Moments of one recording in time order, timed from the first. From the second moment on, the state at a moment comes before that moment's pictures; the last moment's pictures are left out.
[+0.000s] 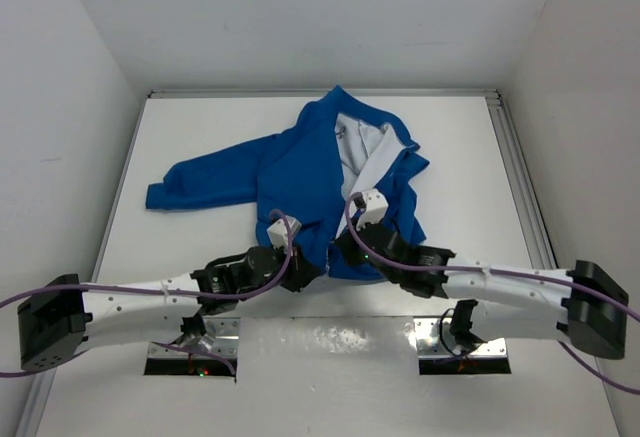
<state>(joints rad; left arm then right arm) -1.13 0.93 0.30 0.21 -0.19 -0.73 1.11 1.15 0.56 0.05 0.44 0.64</state>
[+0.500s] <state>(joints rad) -1.12 0.96 0.31 0.12 -0.10 -0.75 1.45 1.04 0.51 -0.19 0.46 0.52</state>
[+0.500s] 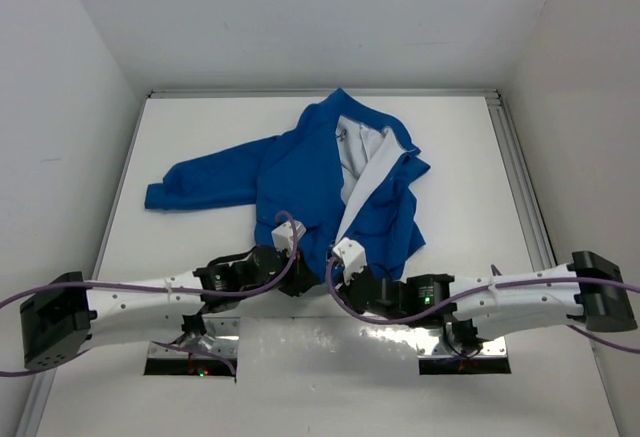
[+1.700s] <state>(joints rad) -0.96 1.14 0.34 0.26 0.20 -0.87 1.50 1.26 0.51 -0.13 0.65 0.73</state>
